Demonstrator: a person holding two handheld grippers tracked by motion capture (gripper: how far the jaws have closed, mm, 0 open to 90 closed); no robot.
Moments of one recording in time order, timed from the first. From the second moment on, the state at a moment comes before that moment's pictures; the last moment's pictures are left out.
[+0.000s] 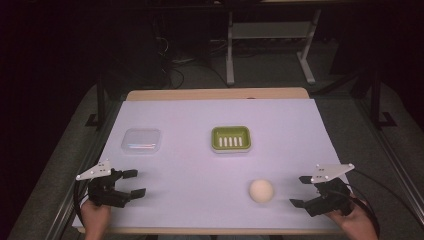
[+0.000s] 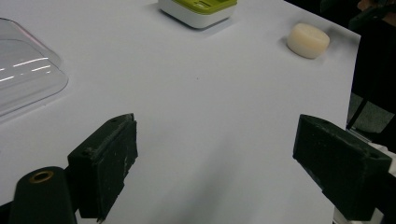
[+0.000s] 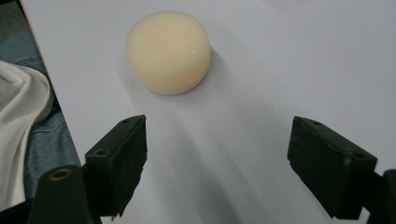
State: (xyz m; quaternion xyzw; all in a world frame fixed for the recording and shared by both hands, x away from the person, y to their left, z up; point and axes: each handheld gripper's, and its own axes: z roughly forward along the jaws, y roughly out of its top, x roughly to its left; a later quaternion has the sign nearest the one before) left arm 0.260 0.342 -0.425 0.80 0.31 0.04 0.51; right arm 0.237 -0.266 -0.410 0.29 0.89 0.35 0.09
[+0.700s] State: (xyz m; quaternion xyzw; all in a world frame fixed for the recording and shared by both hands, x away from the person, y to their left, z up) left arm 0.260 0.342 -0.425 0.80 0.31 0.04 0.51; right arm 0.239 -0.244 -0.411 0.29 0.89 0.34 0.08
